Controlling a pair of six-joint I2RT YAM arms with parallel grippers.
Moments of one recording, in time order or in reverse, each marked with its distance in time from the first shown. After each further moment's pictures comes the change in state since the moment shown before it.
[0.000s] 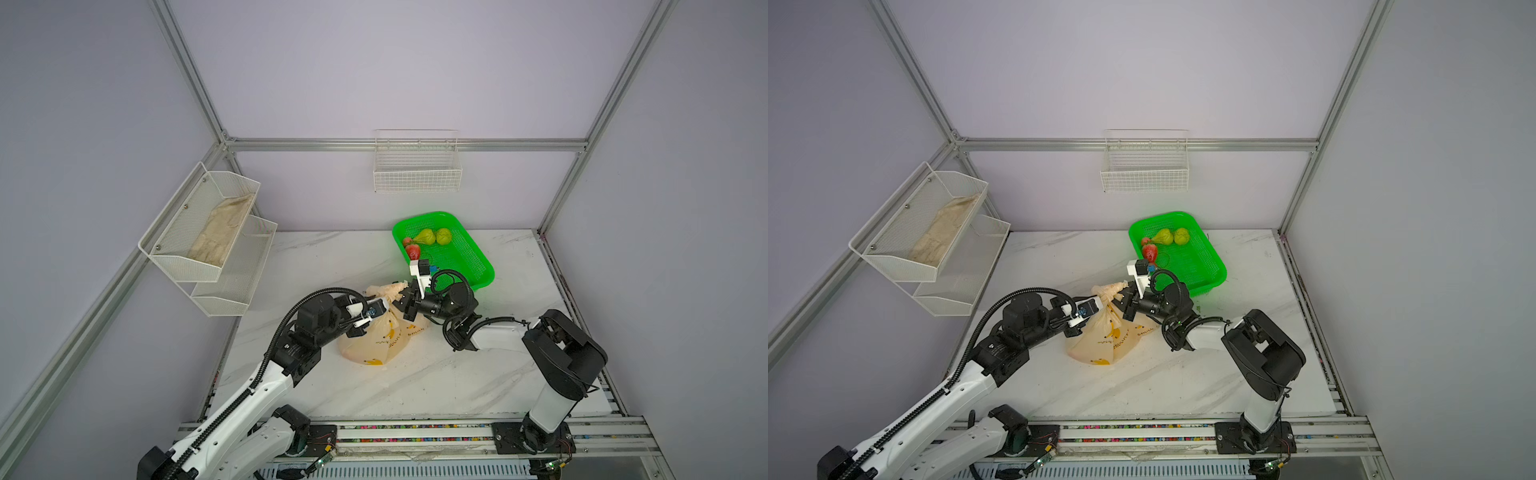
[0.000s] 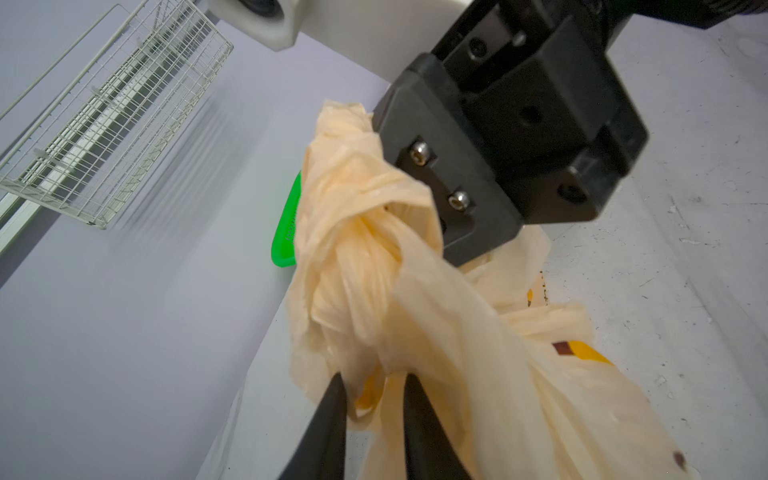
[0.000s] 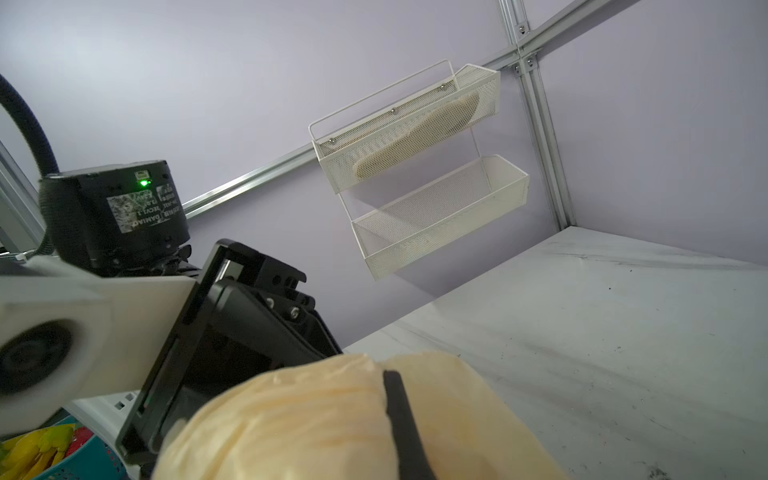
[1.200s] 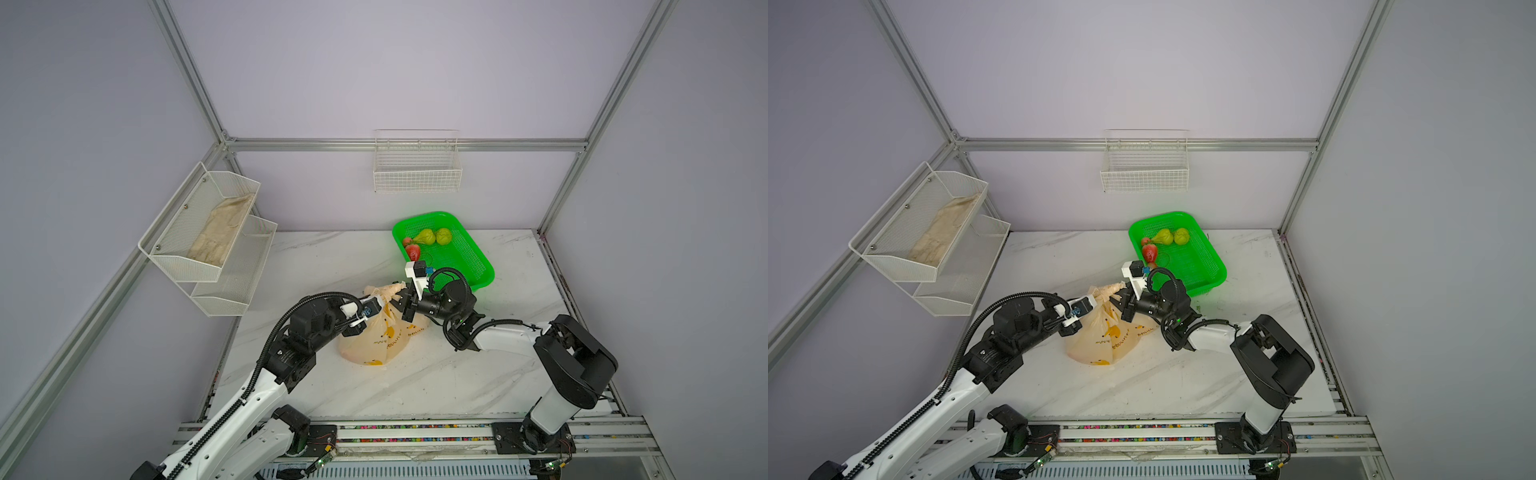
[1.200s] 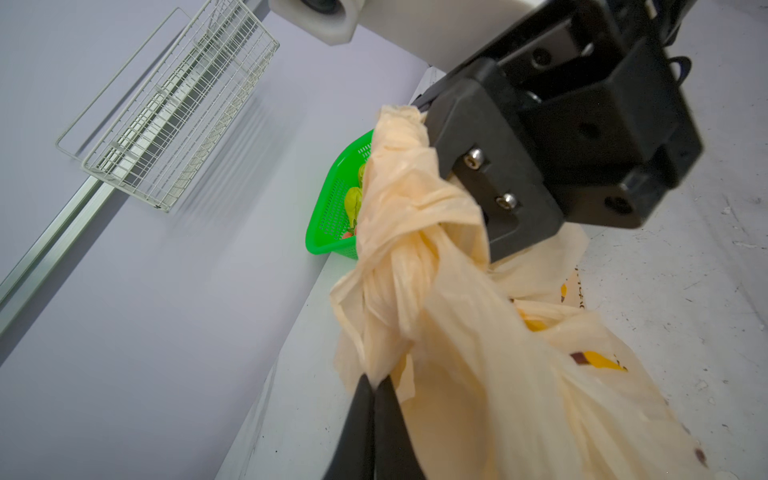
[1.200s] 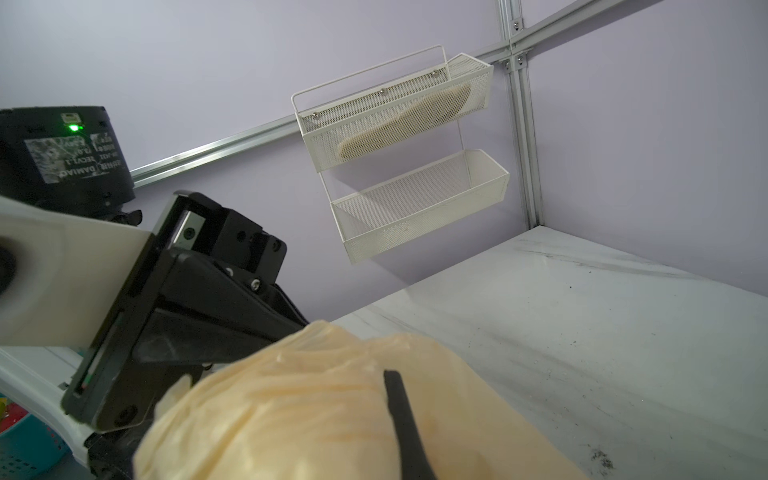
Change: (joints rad) left arm -0.001 -0.075 0.000 -0.017 -0.087 -0.002; right arm 0.011 -0.070 0.030 -0.211 0.053 -0.200
